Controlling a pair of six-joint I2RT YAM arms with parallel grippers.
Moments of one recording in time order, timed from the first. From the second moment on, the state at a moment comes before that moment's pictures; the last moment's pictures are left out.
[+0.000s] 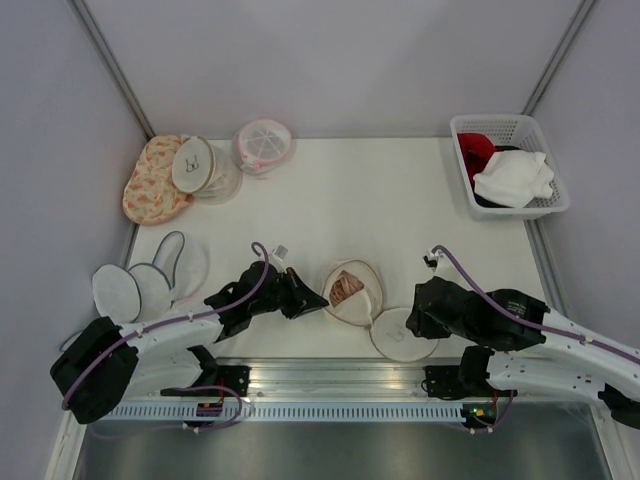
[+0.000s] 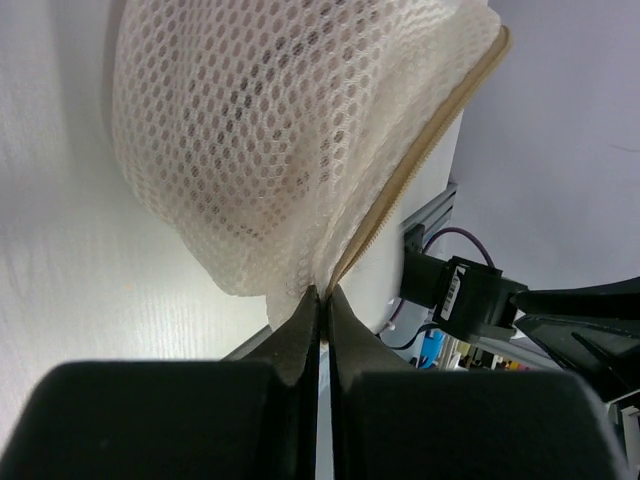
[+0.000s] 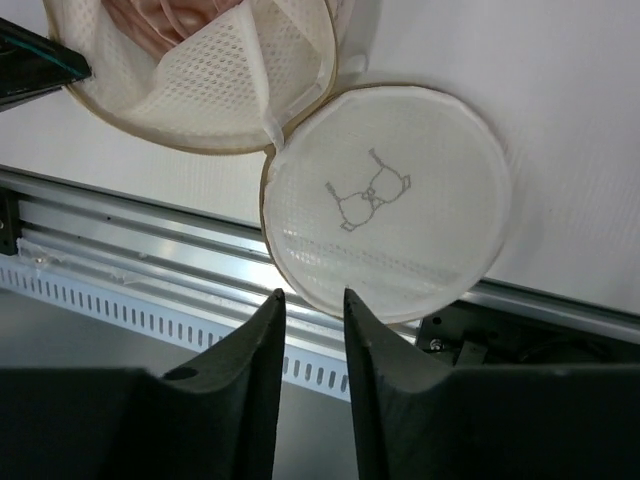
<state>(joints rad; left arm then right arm) -0.80 1.10 0.33 0.25 0.24 -1.25 1.15 0.75 0.89 -1.16 0.32 1.02</state>
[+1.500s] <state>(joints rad) -0.97 1.77 1.32 -0.58 -0.17 -0.02 1.16 0.80 0.81 -0.93 0.34 0.89</state>
